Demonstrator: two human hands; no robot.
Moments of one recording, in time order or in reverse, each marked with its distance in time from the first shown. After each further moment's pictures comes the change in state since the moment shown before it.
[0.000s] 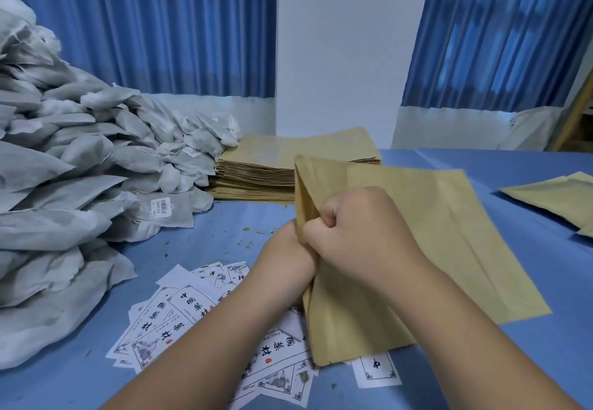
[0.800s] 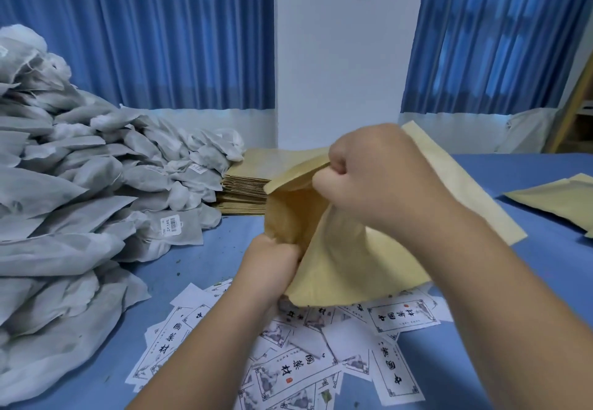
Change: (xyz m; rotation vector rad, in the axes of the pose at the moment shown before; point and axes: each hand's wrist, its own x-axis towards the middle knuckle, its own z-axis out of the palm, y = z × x) left_hand 0.013 -0.017 -0.037 -0.319 0.103 -0.197; right_hand 0.042 -0.030 -0.049 -0.157 0.060 -0.118
